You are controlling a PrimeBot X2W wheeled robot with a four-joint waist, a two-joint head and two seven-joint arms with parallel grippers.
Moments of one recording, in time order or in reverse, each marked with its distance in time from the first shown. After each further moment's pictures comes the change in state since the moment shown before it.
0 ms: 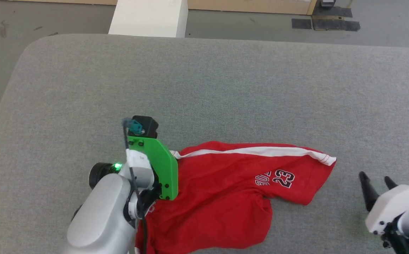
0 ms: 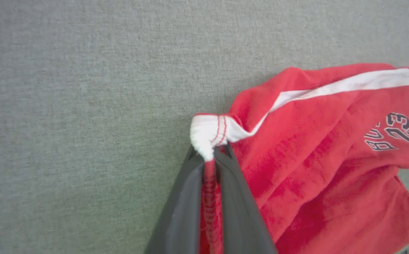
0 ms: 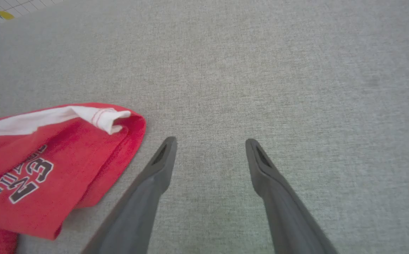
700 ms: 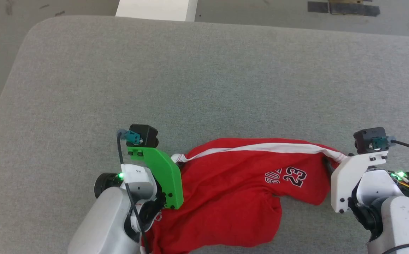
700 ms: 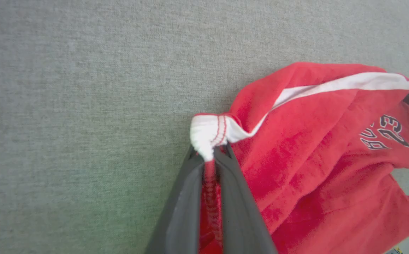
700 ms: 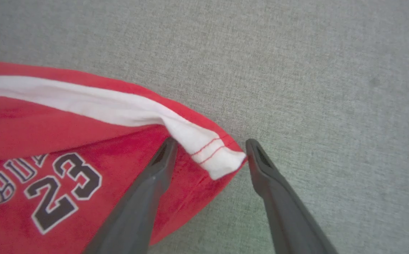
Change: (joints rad) left arm 0.095 -0.015 0.022 -0.130 -0.044 0.037 -0.048; right arm -0.152 0.000 0.206 0.027 -0.221 0.000 0.182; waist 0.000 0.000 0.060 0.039
